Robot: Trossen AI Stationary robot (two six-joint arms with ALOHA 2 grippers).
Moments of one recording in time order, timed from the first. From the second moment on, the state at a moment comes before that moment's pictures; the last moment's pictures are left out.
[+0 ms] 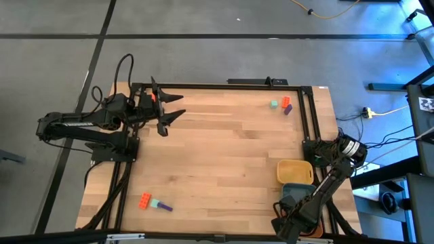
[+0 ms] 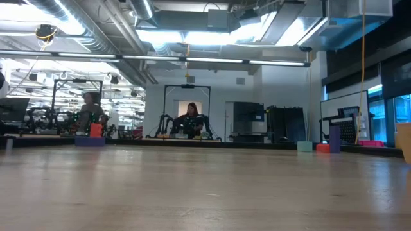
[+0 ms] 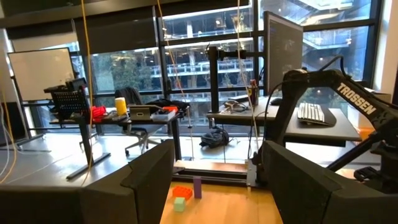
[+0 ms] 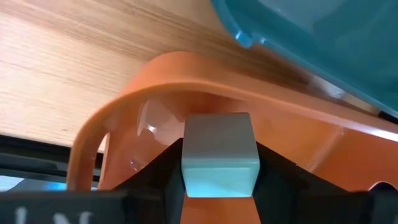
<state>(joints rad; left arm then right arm) 0.10 0.75 0.72 0.26 -0.16 0.09 1.00 1.88 1.20 -0.83 -0.27 2.22</state>
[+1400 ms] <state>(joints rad) 0.10 0.75 0.72 0.26 -0.18 0.09 1.00 1.88 1.20 -0.83 -0.28 2.19</state>
